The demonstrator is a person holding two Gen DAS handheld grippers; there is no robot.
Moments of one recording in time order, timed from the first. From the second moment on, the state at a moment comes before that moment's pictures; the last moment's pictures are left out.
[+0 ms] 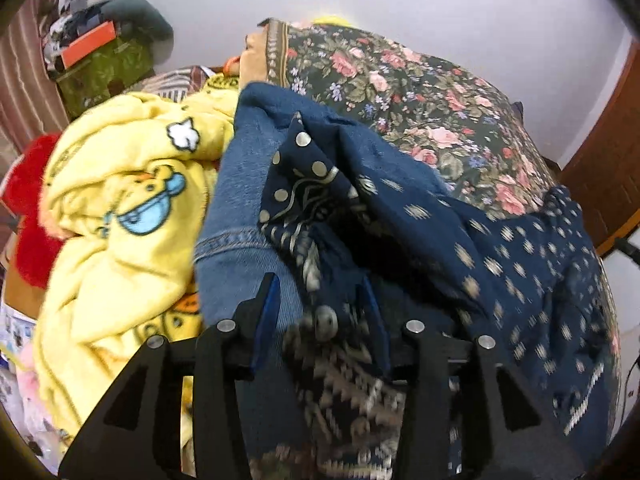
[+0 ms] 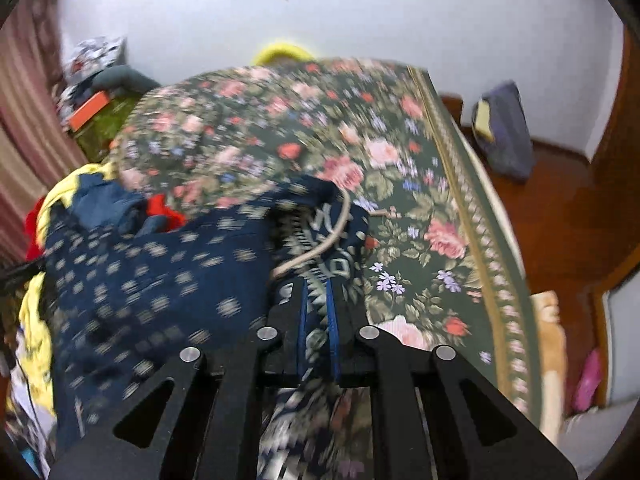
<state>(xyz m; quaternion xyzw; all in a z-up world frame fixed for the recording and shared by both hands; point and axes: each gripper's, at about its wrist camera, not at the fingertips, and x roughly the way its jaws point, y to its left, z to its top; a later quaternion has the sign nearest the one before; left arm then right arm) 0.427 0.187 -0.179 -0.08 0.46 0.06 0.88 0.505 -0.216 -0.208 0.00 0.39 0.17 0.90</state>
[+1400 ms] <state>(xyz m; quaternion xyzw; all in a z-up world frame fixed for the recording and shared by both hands) 0.213 0.155 -0.296 -0.27 0.59 -0.08 0.76 0.308 -0.242 -0.299 0.08 0.53 0.22 0.82</state>
